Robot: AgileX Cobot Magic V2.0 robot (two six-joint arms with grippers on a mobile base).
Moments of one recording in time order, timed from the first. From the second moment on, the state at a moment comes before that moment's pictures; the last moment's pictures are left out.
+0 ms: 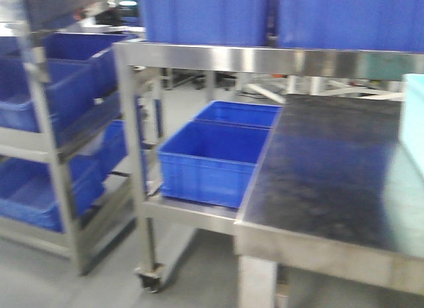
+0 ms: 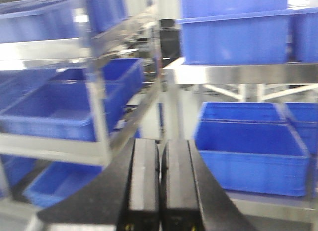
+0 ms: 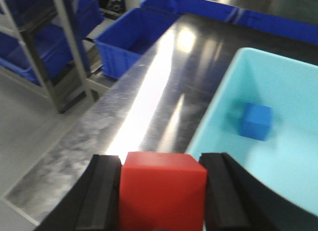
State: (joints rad) left arm -0.06 -0.01 0.01 -0.09 0.00 0.14; right arm 0.24 0.68 -0.48 -0.17 0.29 0.23
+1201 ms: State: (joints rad) left arm -0.06 -0.01 0.01 -0.09 0.00 0.14; right arm 0.24 0.68 -0.48 -0.17 0.29 0.23
